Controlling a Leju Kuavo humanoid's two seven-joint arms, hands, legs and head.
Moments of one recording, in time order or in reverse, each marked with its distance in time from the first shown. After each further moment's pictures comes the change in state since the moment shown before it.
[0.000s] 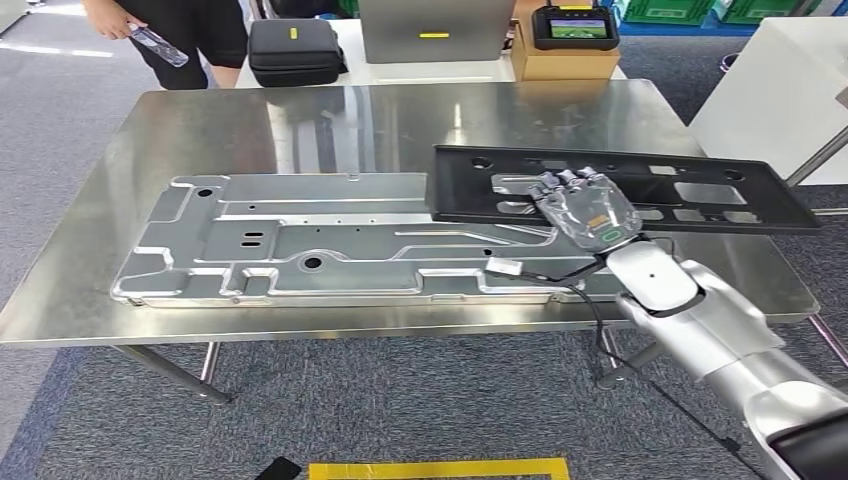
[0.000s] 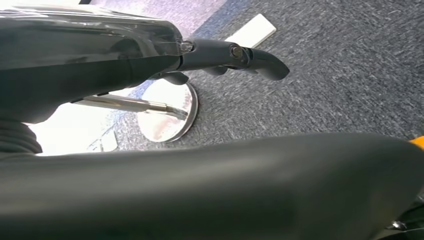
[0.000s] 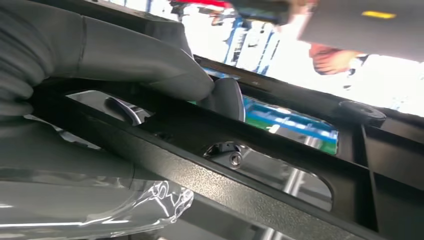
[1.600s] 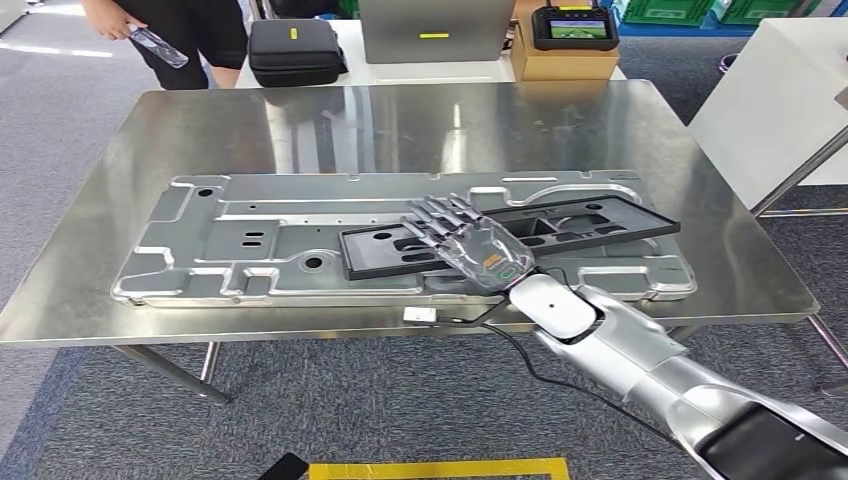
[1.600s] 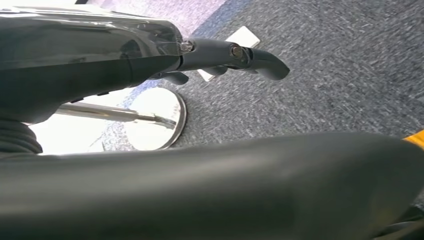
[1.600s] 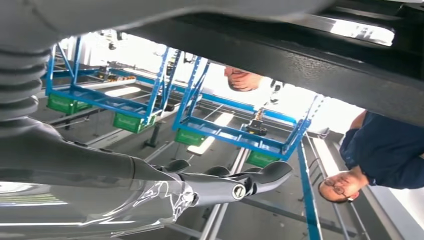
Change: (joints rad) left arm -0.005 -0.007 -0.039 0.000 -0.009 0.020 -0.022; right arm -0.015 0.164 0.239 0.139 -0.002 -0.015 0.048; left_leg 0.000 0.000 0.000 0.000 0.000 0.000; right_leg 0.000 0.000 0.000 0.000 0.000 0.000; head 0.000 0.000
